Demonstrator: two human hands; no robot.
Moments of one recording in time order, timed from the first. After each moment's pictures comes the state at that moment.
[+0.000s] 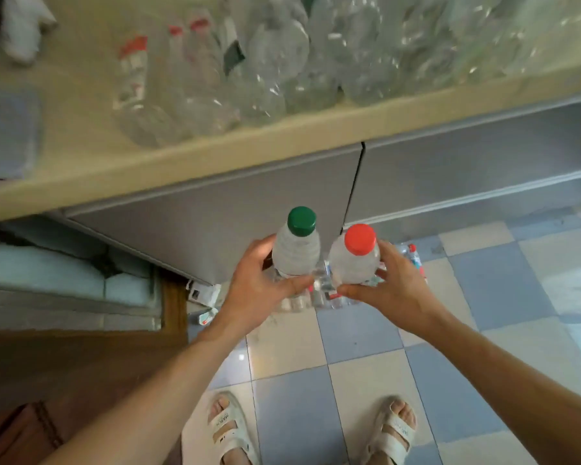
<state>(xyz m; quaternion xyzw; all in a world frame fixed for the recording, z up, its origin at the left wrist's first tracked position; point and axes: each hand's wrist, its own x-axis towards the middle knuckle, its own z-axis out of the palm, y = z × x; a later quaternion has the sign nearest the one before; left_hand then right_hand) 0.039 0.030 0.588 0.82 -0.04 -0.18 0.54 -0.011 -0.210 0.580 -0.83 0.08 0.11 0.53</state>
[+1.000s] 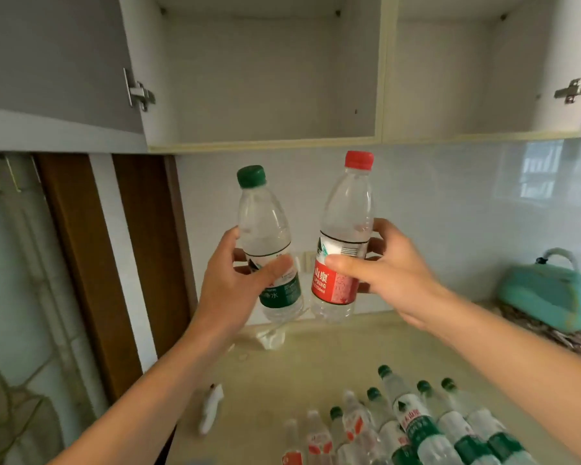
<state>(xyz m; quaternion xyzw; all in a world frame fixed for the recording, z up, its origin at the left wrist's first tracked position) 0.224 0.158 1.170 0.74 -0.15 0.22 0.62 0.202 -0.074 1.188 -0.74 -0.12 -0.18 0.63</state>
